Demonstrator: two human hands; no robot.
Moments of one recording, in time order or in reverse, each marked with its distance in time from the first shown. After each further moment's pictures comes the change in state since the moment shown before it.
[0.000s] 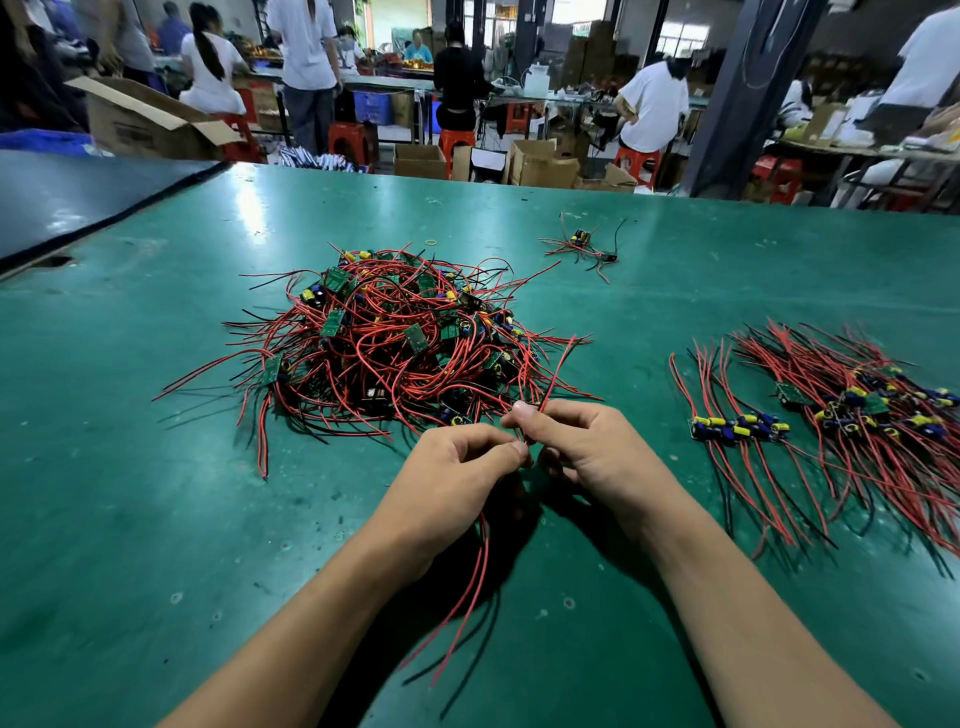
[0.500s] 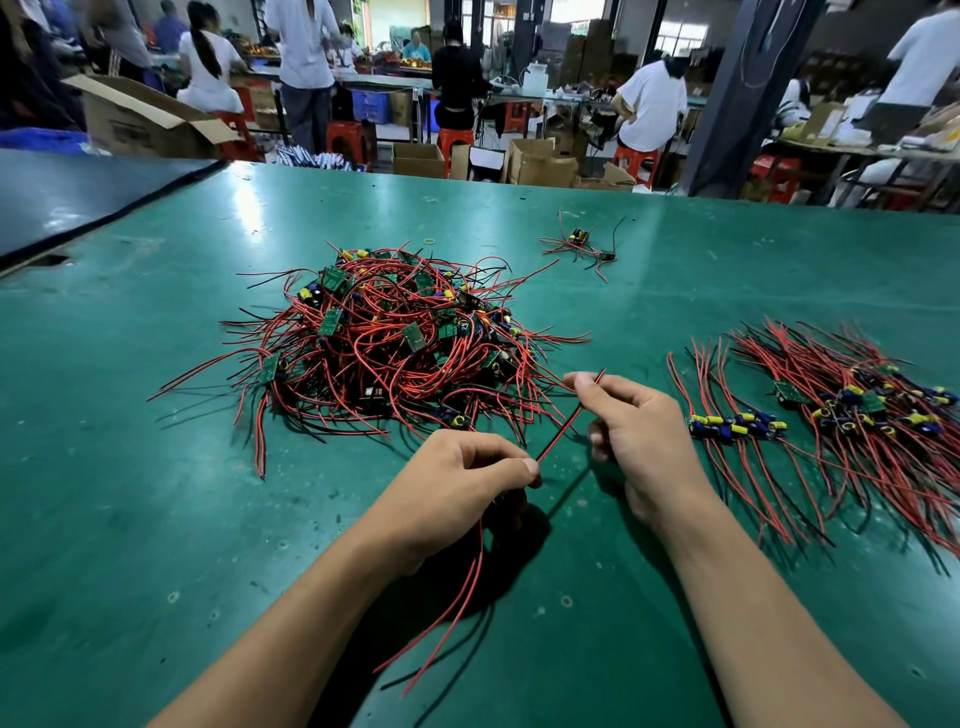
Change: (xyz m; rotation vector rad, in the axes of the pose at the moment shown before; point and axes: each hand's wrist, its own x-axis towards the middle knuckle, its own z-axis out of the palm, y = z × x) left_hand -0.004 0.008 -0.005 0.089 -0.160 -0.018; right_hand 0.010 0.000 -0.021 0.052 0.420 -0.110
